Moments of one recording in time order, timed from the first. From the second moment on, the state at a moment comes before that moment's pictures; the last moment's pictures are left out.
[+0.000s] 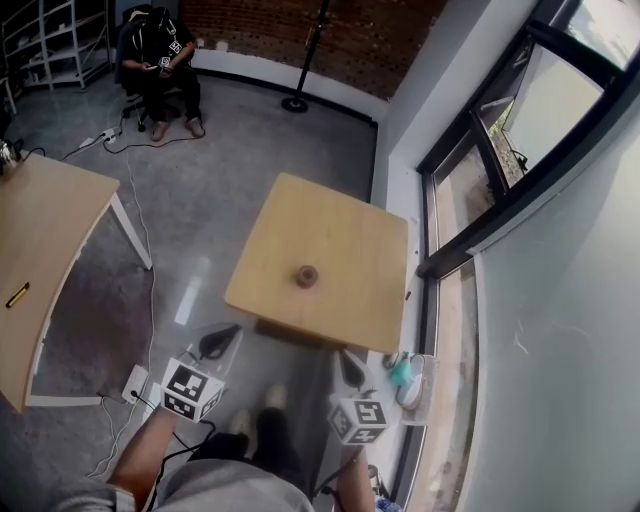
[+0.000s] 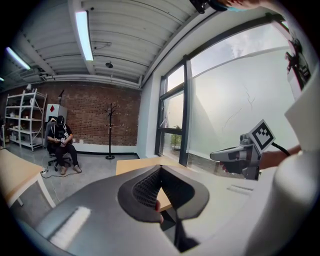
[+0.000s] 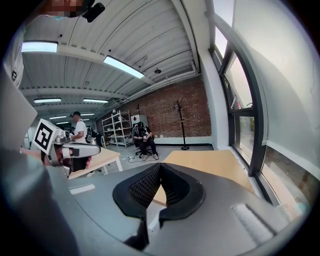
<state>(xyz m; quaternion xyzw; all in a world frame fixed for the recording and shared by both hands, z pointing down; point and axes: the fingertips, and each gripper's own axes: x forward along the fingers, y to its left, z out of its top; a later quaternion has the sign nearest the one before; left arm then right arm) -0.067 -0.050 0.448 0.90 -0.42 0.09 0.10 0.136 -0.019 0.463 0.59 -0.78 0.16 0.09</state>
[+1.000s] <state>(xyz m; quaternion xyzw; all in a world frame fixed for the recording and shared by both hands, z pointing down) -0.027 -0.163 0.537 0.88 -0.44 0.12 0.09 0.150 -0.140 0.566 0.56 -0.80 0.17 0.12</state>
